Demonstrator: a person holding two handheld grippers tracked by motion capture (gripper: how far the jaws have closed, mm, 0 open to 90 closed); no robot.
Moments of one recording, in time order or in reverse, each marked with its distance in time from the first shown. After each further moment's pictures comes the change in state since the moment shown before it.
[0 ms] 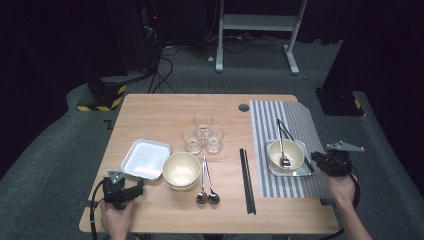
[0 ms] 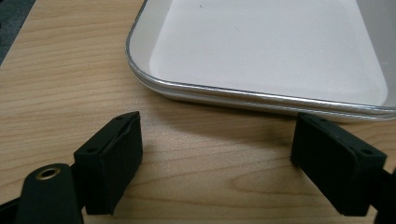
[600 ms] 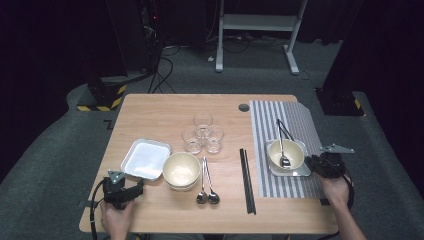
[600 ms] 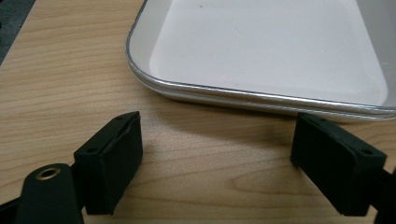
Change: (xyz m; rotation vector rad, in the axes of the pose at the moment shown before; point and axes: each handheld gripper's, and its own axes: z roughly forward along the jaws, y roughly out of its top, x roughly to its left) left arm 0.000 0.000 0.000 0.000 0.000 0.000; right arm 0.001 -0.011 0.025 0.054 -0.033 -0.028
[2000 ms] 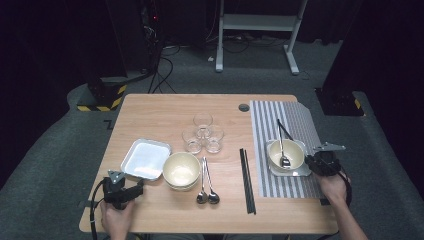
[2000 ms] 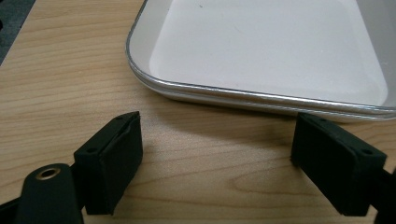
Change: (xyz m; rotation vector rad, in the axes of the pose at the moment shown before) left arm 0.000 0.000 0.000 0.000 0.001 0.000; right arm 0.002 0.004 0.015 0.057 0.010 -0.084
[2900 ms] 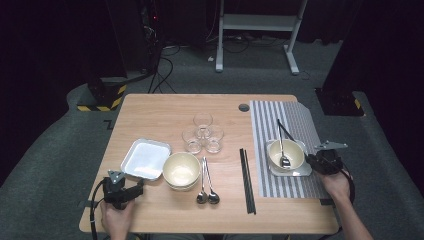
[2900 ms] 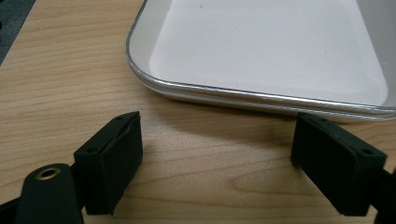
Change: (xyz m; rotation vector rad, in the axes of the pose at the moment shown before) left arm 0.000 0.000 0.000 0.000 0.000 0.001; right arm -0.011 0.001 0.002 0.008 0.042 -0.036
